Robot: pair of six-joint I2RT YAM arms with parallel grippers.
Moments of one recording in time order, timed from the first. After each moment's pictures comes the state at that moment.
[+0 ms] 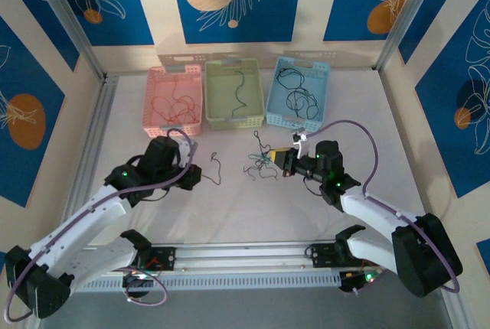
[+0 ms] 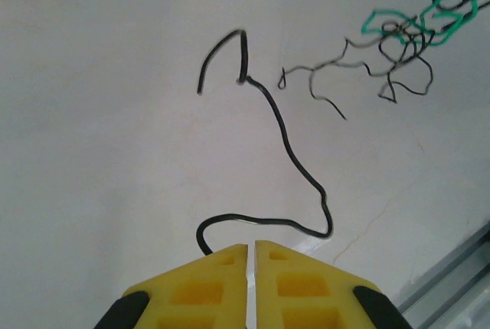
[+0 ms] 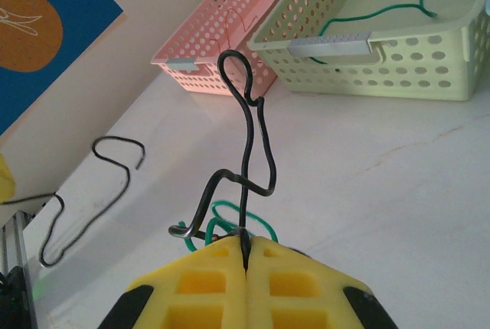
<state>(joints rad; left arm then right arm) -0.63 0.94 0.80 -0.71 0.16 -0.40 0.42 1.08 0.36 0.39 -0.47 0.42</state>
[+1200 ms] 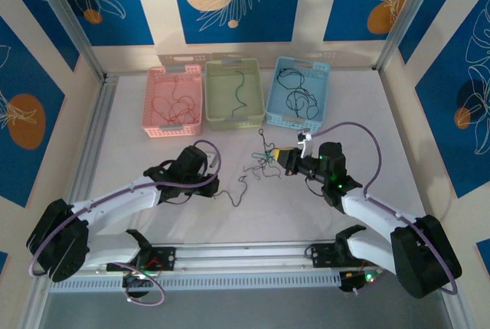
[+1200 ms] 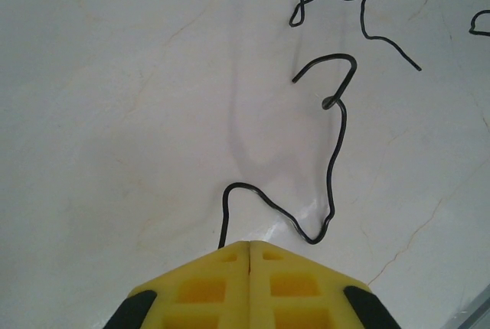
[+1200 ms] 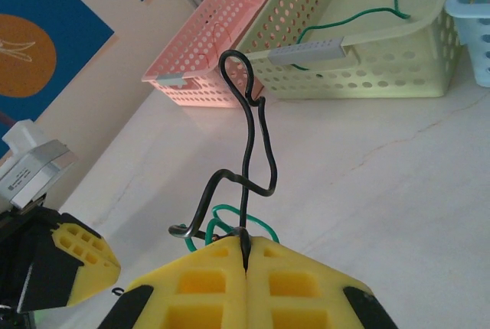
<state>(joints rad) -0.74 1.21 0.66 -0.41 0.16 -0.48 0.38 1.07 0.33 0.43 -0.46 0.48</state>
